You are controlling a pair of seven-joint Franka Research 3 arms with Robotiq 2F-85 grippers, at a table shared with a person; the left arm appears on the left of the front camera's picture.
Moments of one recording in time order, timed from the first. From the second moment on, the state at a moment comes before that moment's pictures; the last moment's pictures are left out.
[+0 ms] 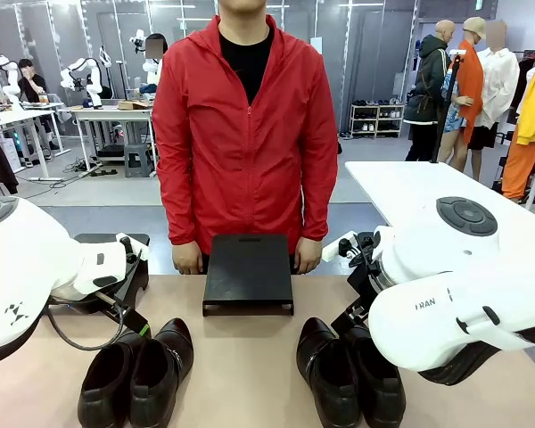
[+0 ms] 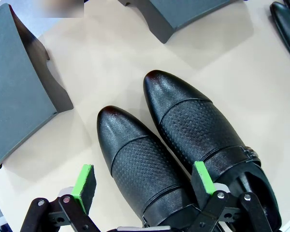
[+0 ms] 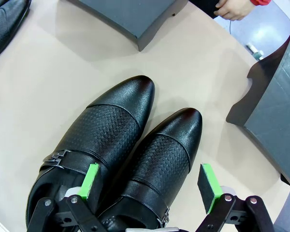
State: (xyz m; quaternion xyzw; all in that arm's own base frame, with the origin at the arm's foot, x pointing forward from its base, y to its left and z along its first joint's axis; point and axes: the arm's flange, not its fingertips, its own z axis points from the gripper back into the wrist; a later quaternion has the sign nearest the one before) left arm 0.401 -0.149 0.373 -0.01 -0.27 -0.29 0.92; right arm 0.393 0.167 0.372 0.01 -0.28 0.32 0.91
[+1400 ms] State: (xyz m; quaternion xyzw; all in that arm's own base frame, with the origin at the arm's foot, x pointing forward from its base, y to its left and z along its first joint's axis) left arm 0.352 0.088 0.502 -0.40 -0.22 -0.33 0.83; right arm 0.411 -0.080 0.468 0.42 -0.15 0.29 0.85
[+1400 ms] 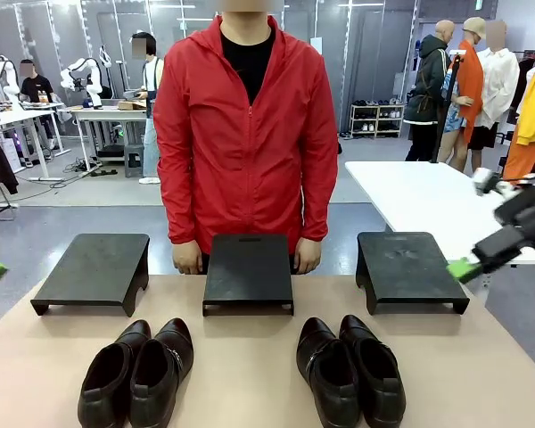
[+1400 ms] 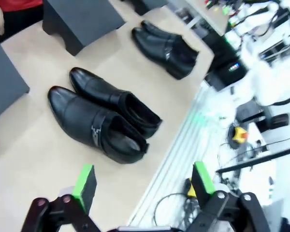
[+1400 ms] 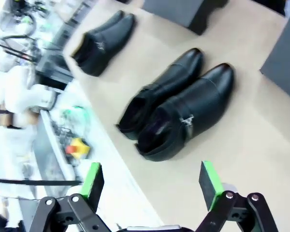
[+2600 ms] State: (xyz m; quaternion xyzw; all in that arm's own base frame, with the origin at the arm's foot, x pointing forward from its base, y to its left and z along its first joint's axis) left arm 0.326 0.173 0.438 -0.58 -0.21 -0.15 0.77; right arm 0.369 -0.202 0.413 0.60 -0.21 0.13 0.76
